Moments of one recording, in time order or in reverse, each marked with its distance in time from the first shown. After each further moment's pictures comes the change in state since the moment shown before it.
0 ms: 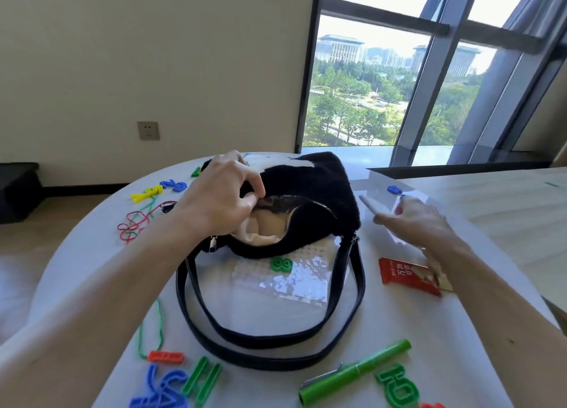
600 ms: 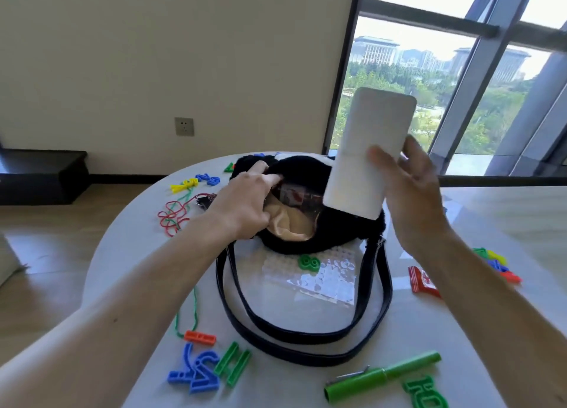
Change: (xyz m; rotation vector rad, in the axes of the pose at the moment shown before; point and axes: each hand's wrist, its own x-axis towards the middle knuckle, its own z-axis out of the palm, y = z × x) left_hand -0.005 -0.029 0.015 0.217 -0.095 -0.046; right_hand -0.093 -0.104 -0.021 1.351 0.005 -0.597
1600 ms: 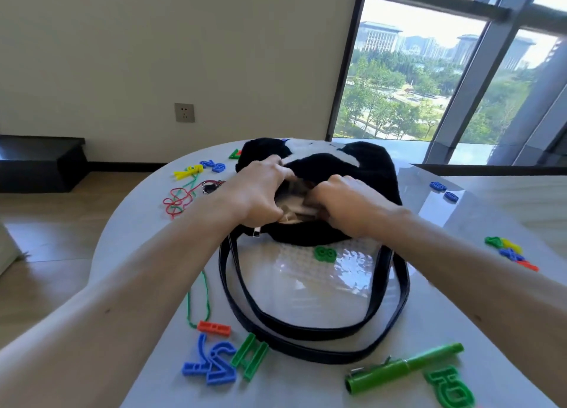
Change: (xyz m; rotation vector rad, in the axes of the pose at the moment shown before) left_hand -0.003 0.001 -0.012 -0.082 -0.174 0.044; right_hand 0.024 0.065 0.041 -1.544 -0.762 -0.310
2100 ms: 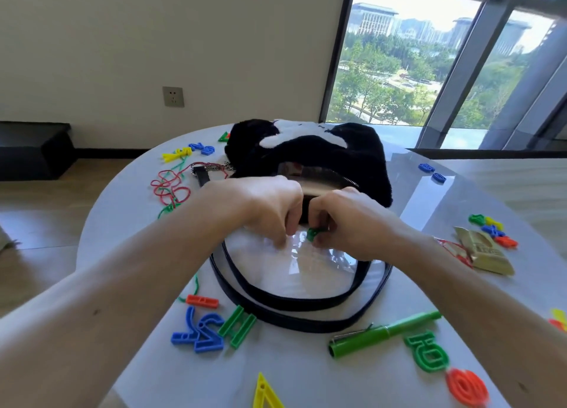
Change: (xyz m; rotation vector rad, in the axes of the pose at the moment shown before) left_hand -0.017 0.041 0.008 0.120 -0.451 0.080; right_hand -0.065 -0.019 0.001 0.296 -0.087 0.088
